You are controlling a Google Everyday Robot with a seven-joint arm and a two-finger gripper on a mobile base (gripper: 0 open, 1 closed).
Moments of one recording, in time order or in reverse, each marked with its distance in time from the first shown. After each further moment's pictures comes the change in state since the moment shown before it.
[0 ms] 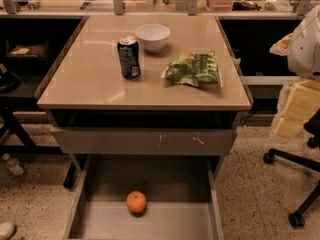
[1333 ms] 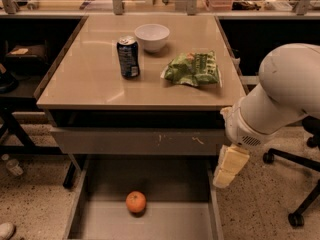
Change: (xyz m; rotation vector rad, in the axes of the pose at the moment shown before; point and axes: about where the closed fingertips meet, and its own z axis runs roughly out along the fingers) arm -0.022 0.054 0.172 -0.115 -0.092 0.021
